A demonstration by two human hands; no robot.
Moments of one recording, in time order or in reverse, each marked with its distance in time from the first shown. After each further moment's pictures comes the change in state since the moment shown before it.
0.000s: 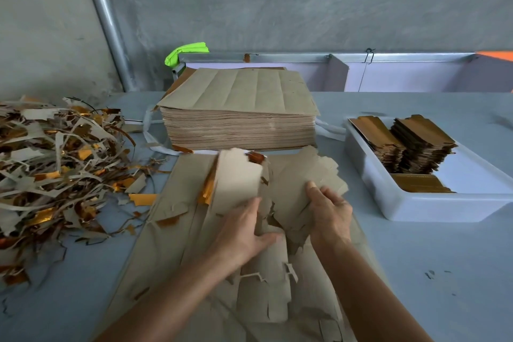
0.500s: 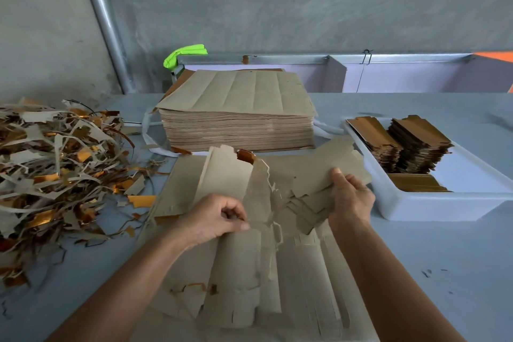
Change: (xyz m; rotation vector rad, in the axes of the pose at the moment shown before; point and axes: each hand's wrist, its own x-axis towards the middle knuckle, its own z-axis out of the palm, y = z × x) left_hand 0.009 -0.030 -0.052 -0.398 -0.199 0.007; right_hand 0.025 -0.029 -0.010 0.062 0.181 -0.031
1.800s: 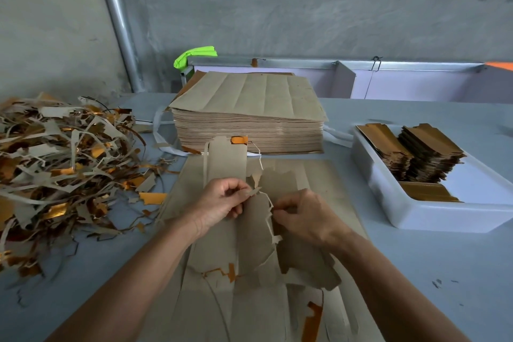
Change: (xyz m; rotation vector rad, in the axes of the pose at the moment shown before) left_hand 0.006 0.006 -0.008 -0.343 0.213 0.030; right_hand -0.053 -0.008 0.019 -1.165 -0.934 -0.385
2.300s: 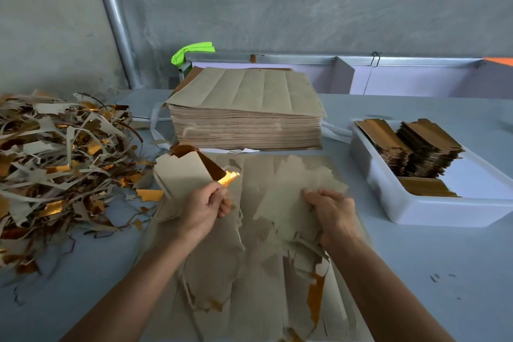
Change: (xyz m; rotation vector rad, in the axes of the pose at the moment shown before) left_hand -0.002 -0.039 -0.002 0.124 0.259 0.076; right_hand 0.000 0.029 0.007 0.873 0.539 0.435
